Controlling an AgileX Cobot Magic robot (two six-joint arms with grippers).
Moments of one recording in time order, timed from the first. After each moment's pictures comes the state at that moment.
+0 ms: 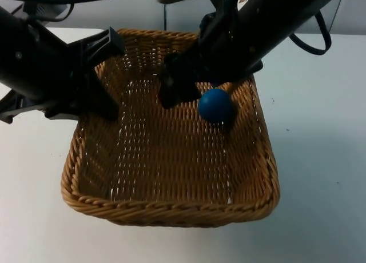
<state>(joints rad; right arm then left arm) 0.67 1.88 -1.28 0.16 0.49 -0.19 -0.27 1.66 -0.87 -0.98 0.60 0.41</state>
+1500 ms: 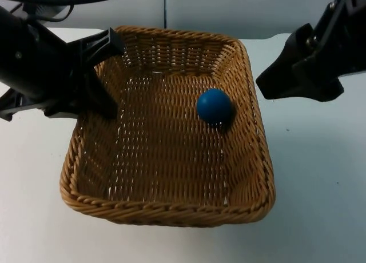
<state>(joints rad) 0.67 1.32 -0.90 0.01 0.54 -0.15 -0.27 1.66 -0.87 -0.98 0.58 0.44</state>
